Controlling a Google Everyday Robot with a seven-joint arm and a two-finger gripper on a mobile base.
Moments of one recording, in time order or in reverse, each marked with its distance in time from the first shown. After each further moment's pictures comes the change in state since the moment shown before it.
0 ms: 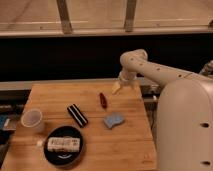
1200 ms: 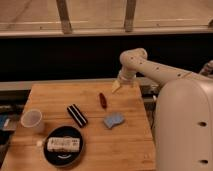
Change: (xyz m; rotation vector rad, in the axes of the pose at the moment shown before) arm -0.013 0.009 -0.002 -0.014 -0.010 -0.033
